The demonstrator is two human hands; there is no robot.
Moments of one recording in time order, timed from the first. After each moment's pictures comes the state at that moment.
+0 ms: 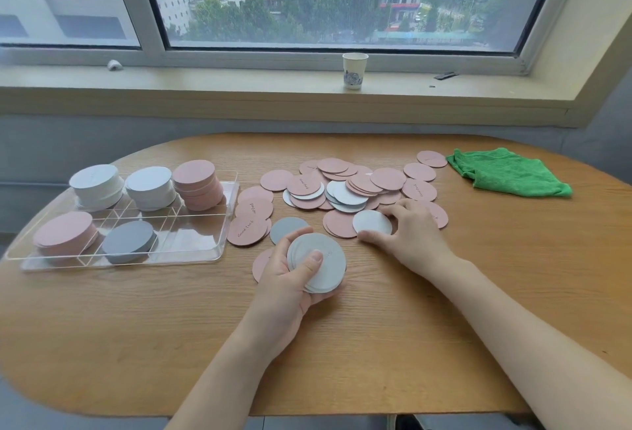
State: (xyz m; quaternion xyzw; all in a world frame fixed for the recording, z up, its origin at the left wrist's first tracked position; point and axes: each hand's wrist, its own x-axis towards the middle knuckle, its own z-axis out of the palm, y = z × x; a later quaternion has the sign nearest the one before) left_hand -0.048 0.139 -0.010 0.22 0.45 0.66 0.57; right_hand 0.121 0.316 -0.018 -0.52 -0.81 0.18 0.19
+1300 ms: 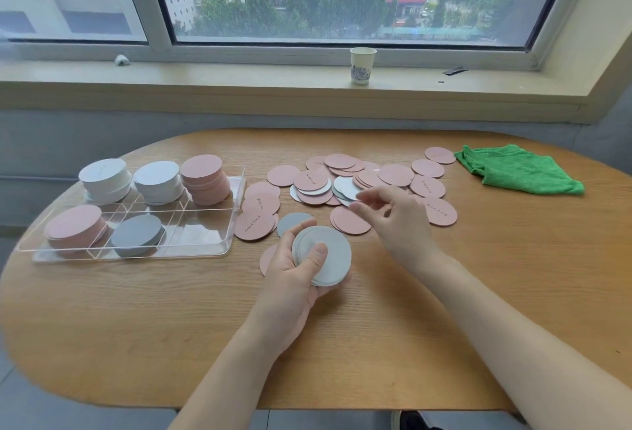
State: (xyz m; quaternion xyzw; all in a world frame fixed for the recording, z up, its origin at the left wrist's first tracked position) left_hand -0.049 0.138 -0.010 0.24 0.42 0.67 0.56; right_hand 0.087 0.288 0.001 -0.40 -0.77 0.31 0.40
